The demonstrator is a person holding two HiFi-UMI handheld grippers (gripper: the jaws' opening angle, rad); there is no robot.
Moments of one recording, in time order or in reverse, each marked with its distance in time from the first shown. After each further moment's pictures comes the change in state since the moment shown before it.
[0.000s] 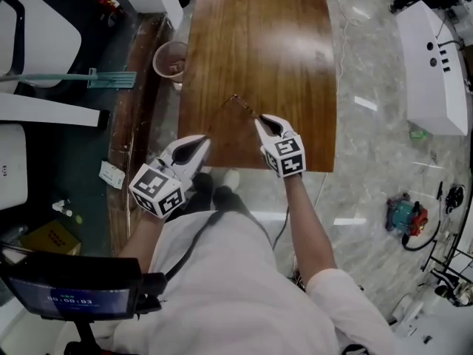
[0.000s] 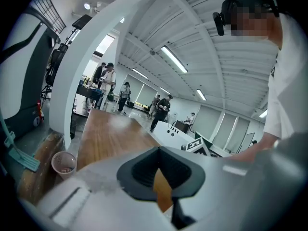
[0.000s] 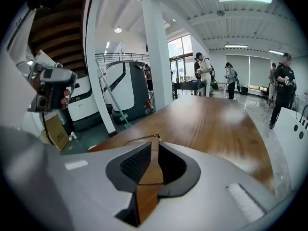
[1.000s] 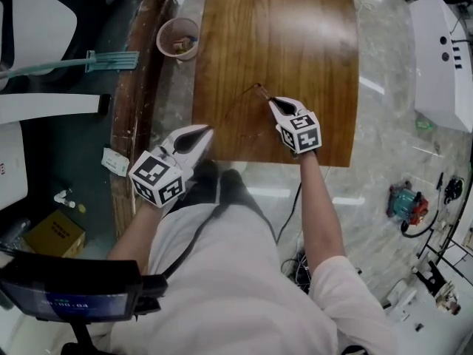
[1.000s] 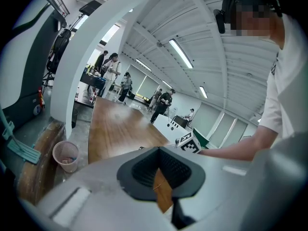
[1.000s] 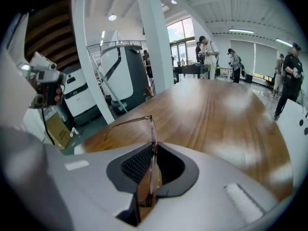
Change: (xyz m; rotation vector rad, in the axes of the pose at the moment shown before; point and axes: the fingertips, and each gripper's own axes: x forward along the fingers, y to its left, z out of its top) left arm -0.015 0.091 -0.023 -0.079 0.094 -0.037; right arm 0.092 -0.013 -0.023 0.032 0.175 0.040
